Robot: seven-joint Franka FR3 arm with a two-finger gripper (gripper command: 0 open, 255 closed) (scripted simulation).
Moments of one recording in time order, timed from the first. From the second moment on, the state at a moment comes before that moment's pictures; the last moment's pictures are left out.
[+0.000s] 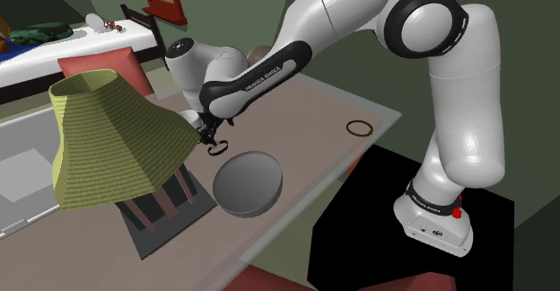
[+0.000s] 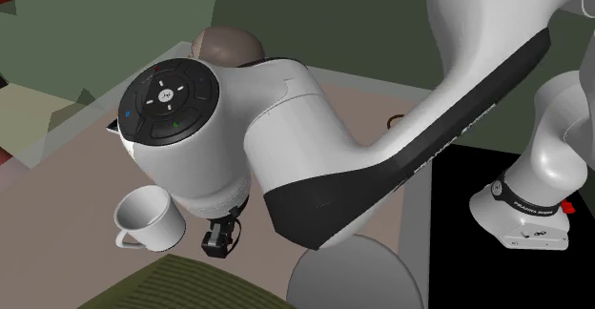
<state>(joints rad) 0.23 0.43 0.29 -1.65 -0.44 2.04 0.59</state>
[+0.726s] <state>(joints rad) 0.23 0.48 0.28 -1.67 -0.47 2.11 0.61</state>
